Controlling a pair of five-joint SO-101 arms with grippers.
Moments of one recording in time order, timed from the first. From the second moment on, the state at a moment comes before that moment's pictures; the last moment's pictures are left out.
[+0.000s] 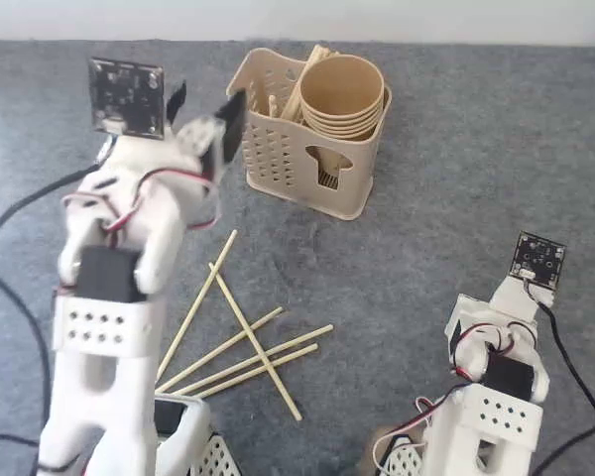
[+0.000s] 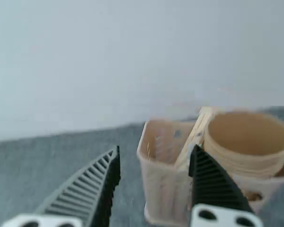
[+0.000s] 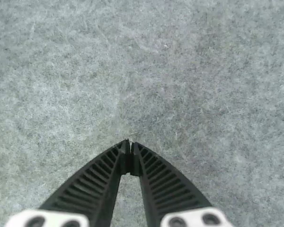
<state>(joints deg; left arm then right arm) -1.3 -42.2 26.9 53.0 1.4 16.0 -76.7 84.0 55.3 -2.6</state>
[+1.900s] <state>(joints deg) -4.3 1.6 25.9 73.0 -15.3 16.0 -76.7 84.0 55.3 -2.6</state>
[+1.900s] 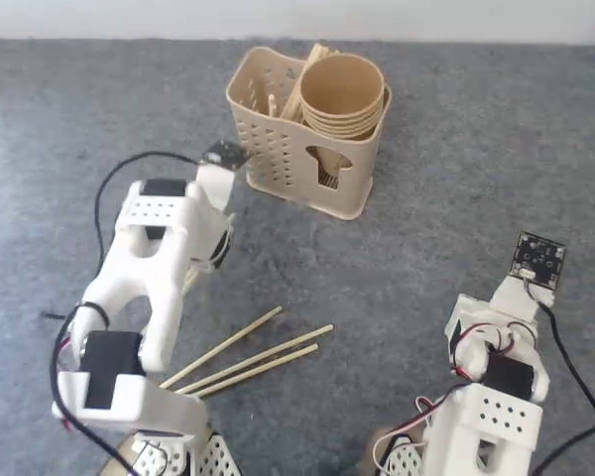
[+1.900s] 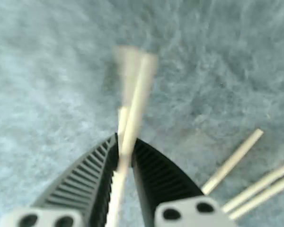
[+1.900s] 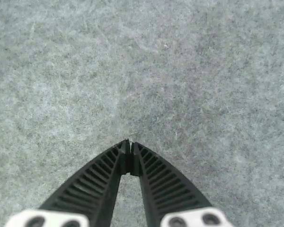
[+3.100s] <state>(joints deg) 1.6 4.2 -34.4 96.4 0.2 16.0 -76.7 84.0 55.3 -2.6</state>
